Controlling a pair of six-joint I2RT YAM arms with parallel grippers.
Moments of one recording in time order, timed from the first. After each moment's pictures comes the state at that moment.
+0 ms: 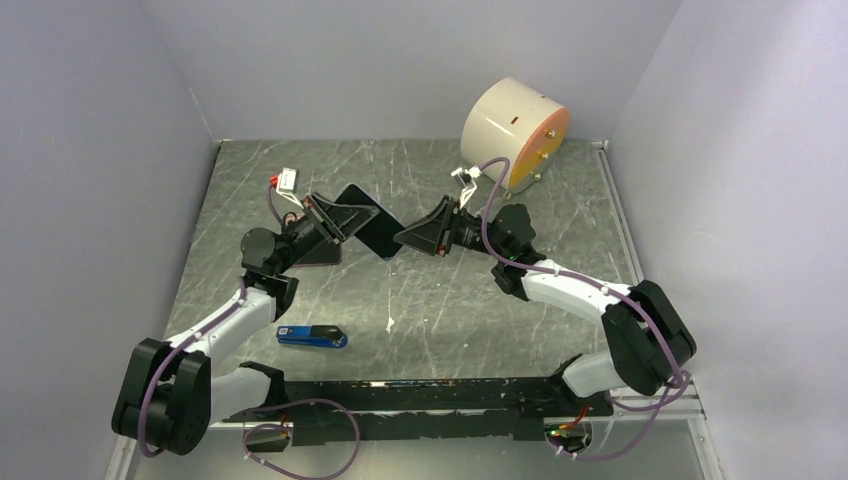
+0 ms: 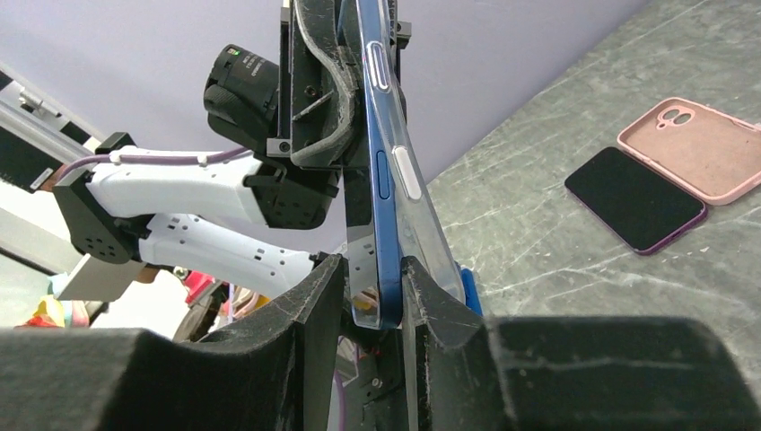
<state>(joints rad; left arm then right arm) -0.30 1.14 0.50 1.07 0.62 -1.20 0.64 1.41 0.73 0.91 -0.71 0.91</state>
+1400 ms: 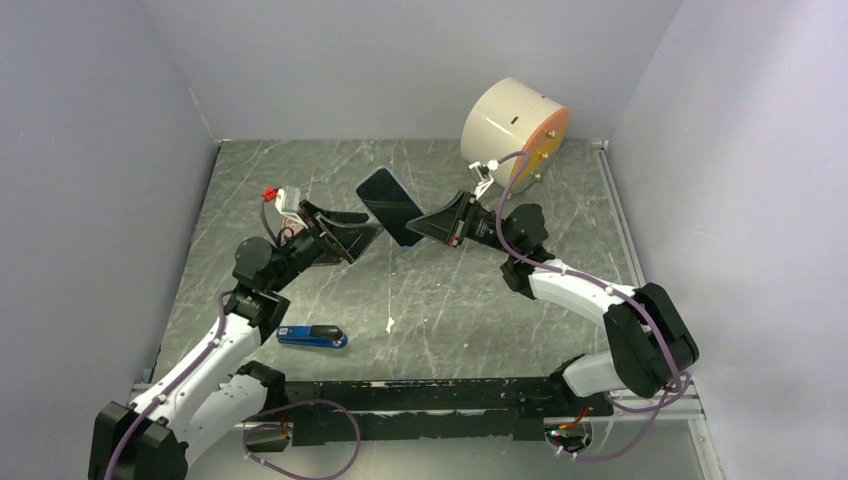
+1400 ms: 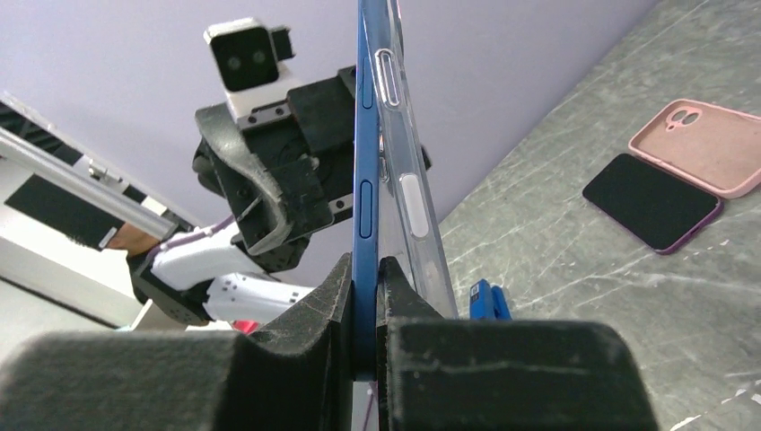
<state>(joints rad) -0.40 0.87 0.51 0.61 0.46 -0.76 0.56 1.39 0.71 0.99 -0.72 1.09</state>
